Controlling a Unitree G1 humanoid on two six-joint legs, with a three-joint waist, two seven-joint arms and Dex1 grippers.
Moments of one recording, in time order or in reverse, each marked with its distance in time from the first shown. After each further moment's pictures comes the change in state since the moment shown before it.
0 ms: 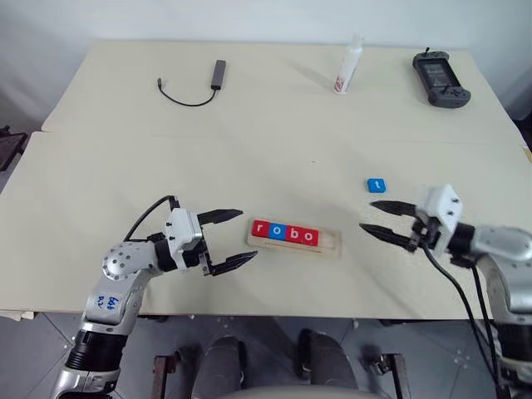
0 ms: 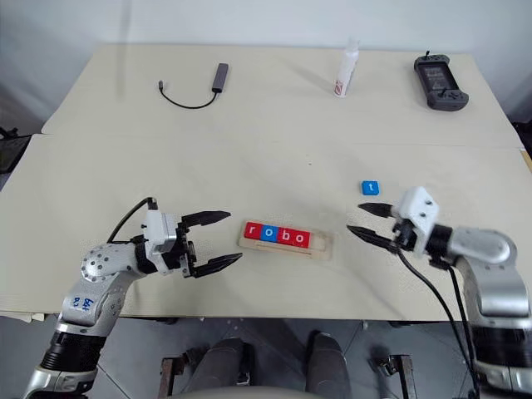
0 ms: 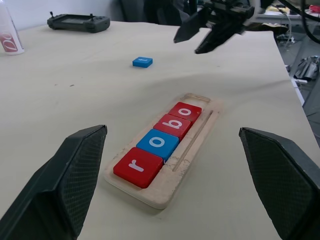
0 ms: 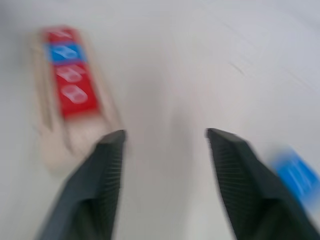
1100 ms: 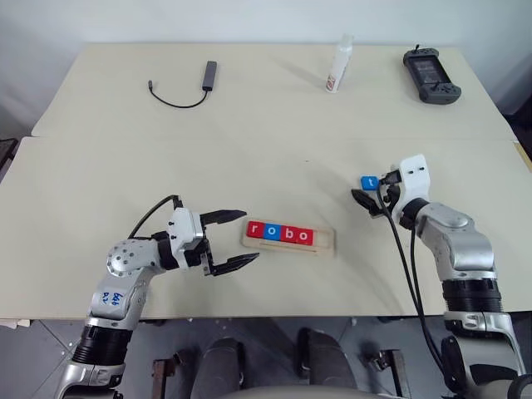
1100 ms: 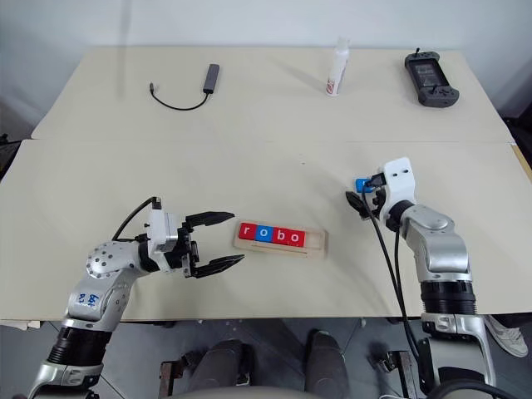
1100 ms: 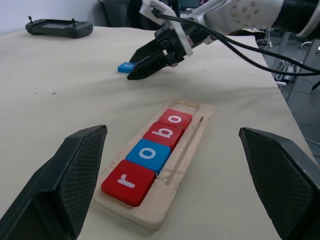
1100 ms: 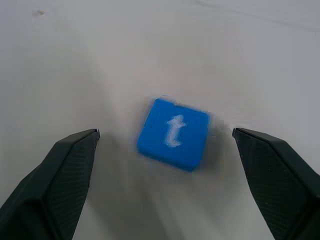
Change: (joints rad) left arm 0.015 -0.023 0.002 -0.025 -0.001 0.004 -0.024; right arm -0.482 0.208 0.184 0.342 -0.107 0.372 -0.608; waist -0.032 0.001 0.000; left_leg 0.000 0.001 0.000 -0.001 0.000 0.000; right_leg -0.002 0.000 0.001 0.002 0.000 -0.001
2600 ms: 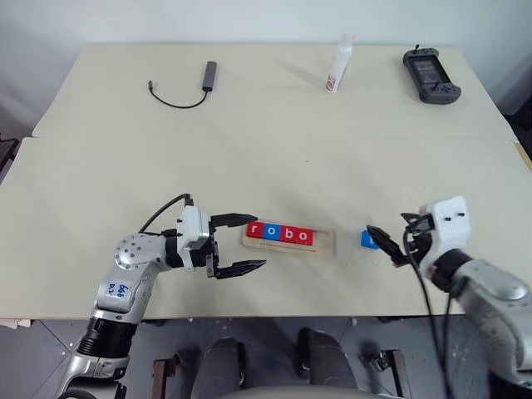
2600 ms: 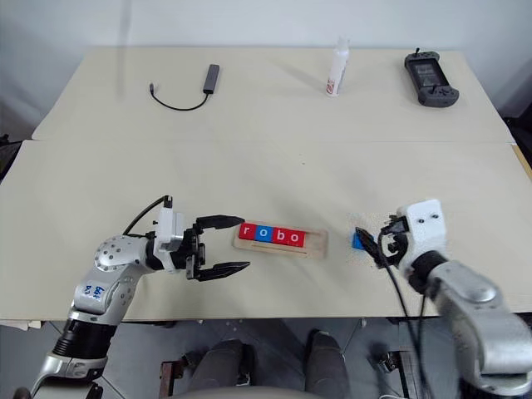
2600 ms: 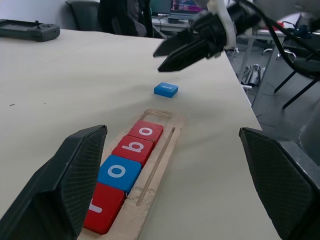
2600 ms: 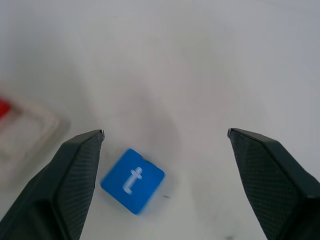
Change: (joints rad) left arm -0.065 -0.002 -0.041 0.040 -0.034 0.055 -0.098; right arm 0.558 -0.251 -0.199 -0.775 0.220 0.223 0.226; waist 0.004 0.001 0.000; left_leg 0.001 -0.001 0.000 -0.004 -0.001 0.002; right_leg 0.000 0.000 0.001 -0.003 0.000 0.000
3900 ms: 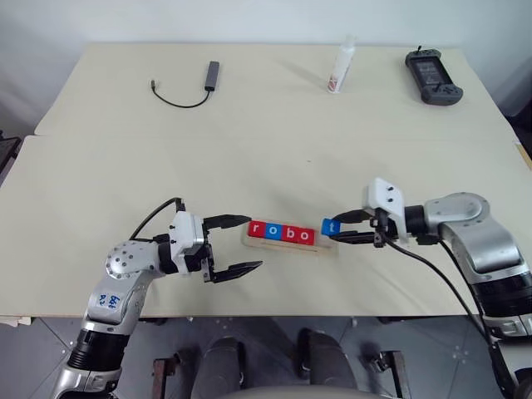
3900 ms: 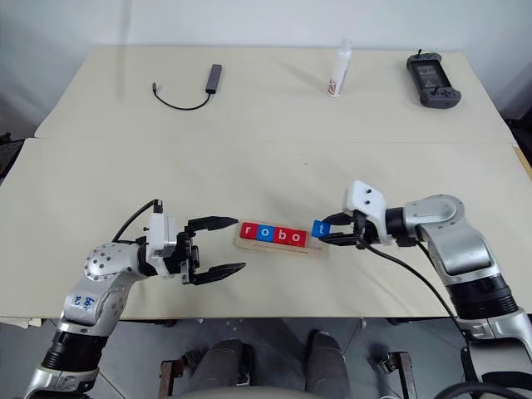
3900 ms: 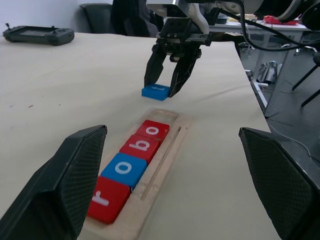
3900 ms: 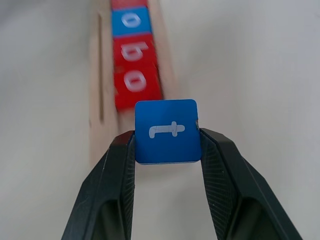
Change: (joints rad) left arm 0.085 0.029 0.030 -0.077 0.000 -0.020 0.064; right arm -0.516 -0.052 0.501 0.524 -0.176 -0.345 0.597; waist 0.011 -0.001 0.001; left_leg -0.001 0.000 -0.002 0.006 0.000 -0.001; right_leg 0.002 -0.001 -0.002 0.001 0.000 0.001
